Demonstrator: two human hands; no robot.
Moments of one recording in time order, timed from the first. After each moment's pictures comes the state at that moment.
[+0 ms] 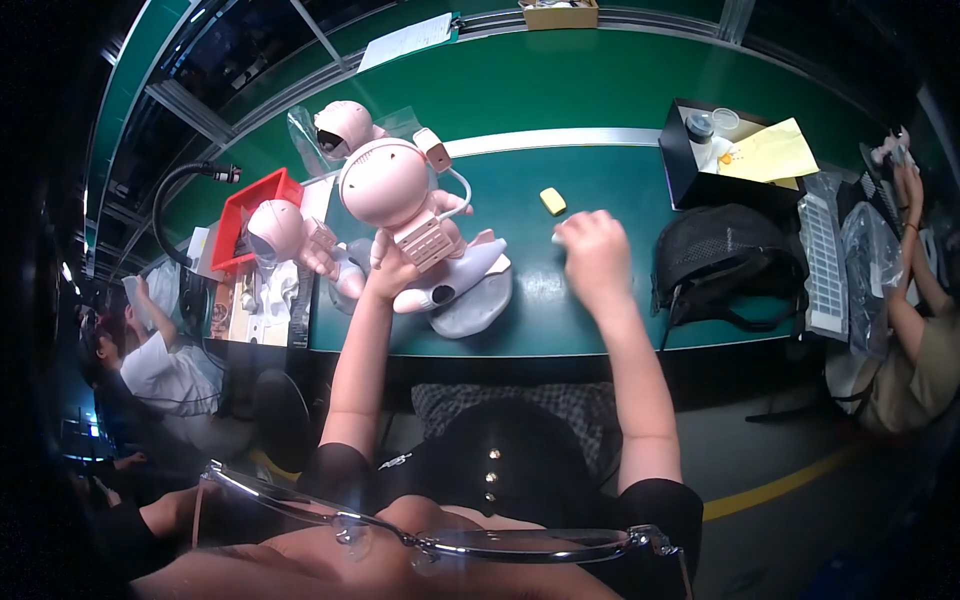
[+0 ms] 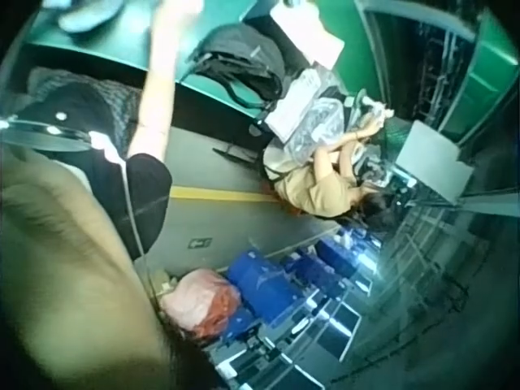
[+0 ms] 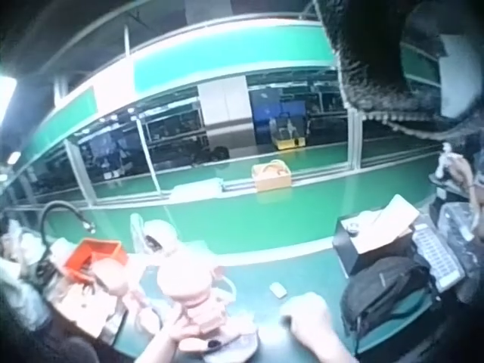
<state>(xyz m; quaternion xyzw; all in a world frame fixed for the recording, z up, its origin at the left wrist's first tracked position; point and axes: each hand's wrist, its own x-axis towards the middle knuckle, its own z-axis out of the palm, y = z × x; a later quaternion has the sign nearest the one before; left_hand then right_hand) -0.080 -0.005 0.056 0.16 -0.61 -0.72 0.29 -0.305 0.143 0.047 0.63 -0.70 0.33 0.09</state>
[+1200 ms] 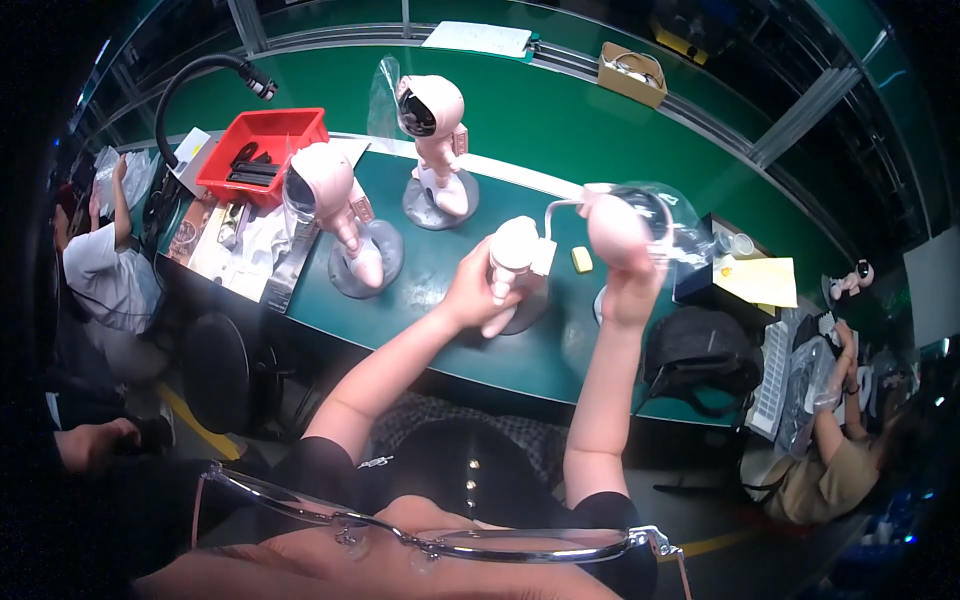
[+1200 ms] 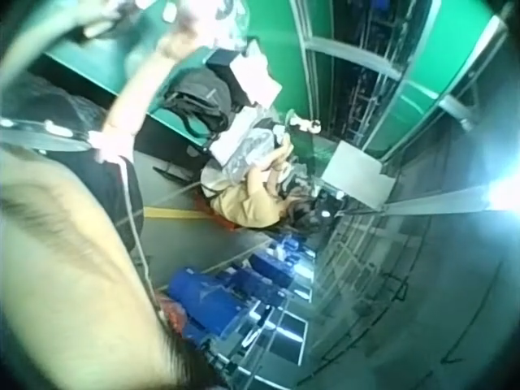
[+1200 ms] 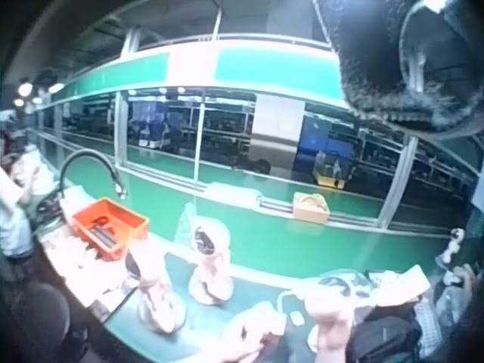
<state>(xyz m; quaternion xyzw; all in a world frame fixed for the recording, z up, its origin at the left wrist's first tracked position) -0.111 0.021 0.021 0.25 -0.74 -0.44 0.45 -0.287 0.087 0.102 0.37 -0.32 0.81 -0.32</state>
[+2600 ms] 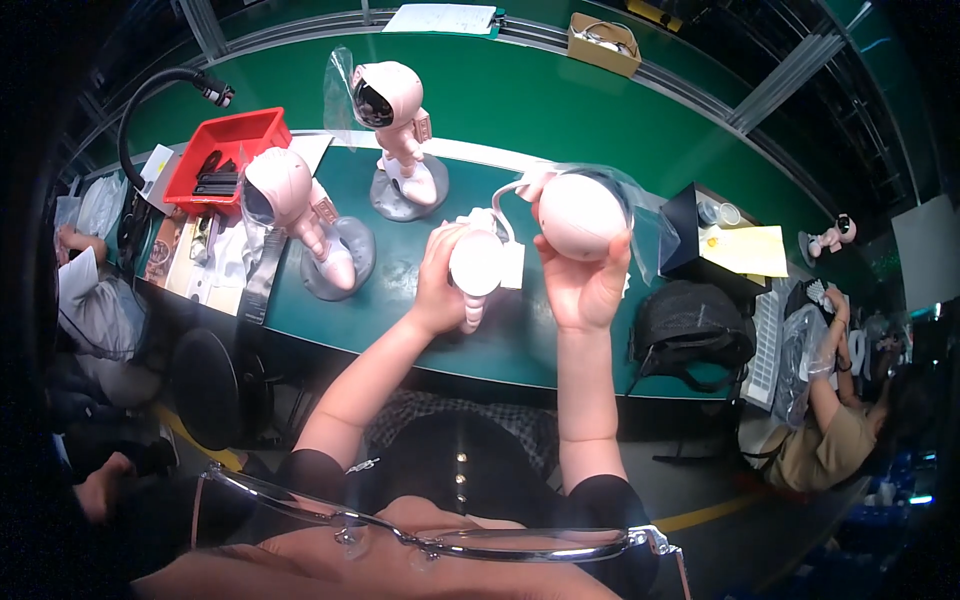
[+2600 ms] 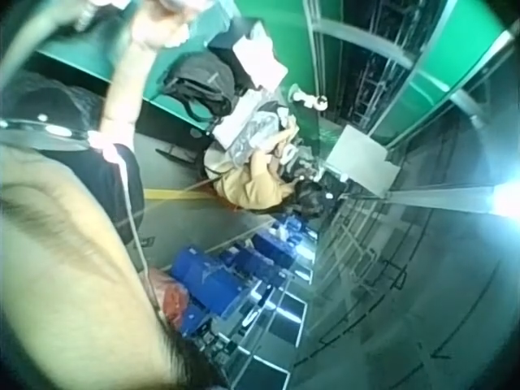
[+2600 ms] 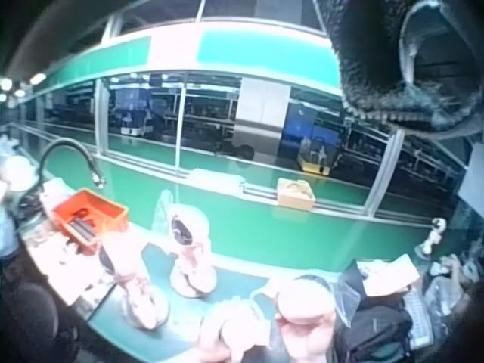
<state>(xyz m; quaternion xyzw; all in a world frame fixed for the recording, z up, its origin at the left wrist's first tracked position) -0.105 0.026 0.018 0.21 -0.76 -0.28 0.55 -0.257 0.096 0.102 0.24 -0.23 0.81 -0.48</state>
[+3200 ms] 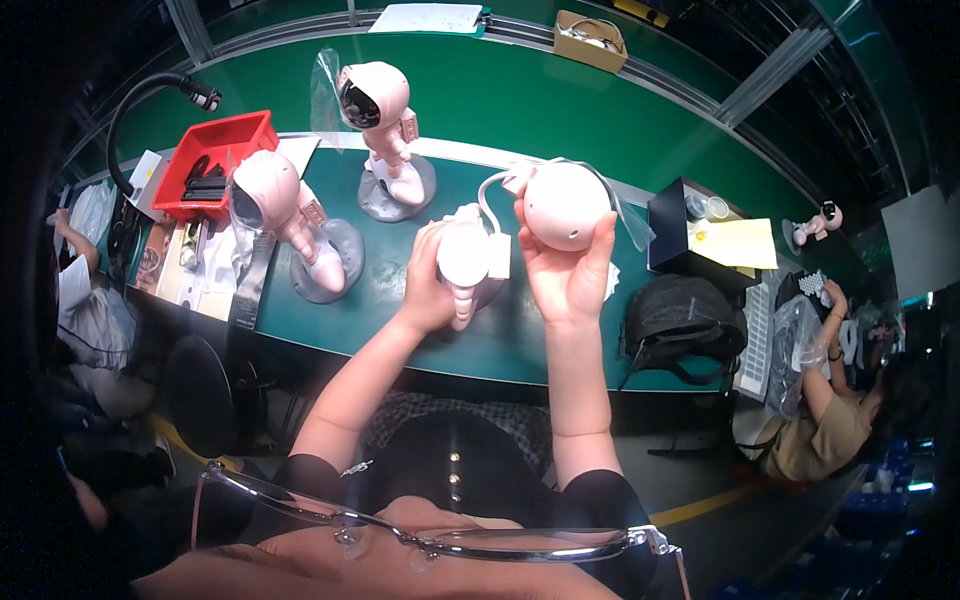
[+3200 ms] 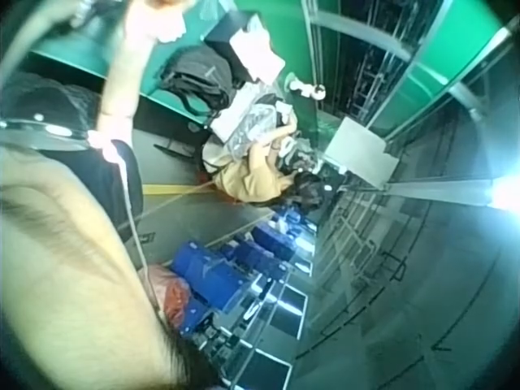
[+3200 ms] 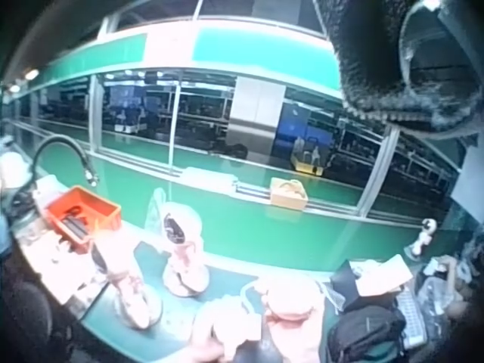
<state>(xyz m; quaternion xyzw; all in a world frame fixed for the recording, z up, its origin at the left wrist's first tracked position) -0.103 0.028 0.024 0.25 -0.75 -0.29 0.55 -0.254 0.092 0.106 0.18 -0.24 0.80 -0.53</state>
